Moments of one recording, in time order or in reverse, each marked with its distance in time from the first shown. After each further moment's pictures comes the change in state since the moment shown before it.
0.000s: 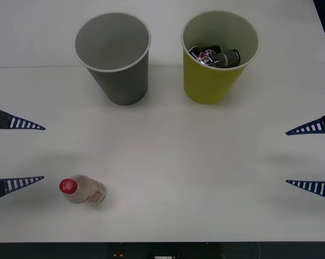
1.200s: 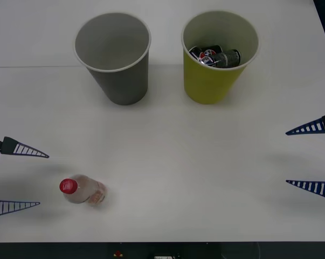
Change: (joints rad) right arm 0.000 0.000 0.000 0.000 0.000 0.000 0.000; left arm -0.299 0.024 -0.405 0.602 0.316 -0.287 -0.376
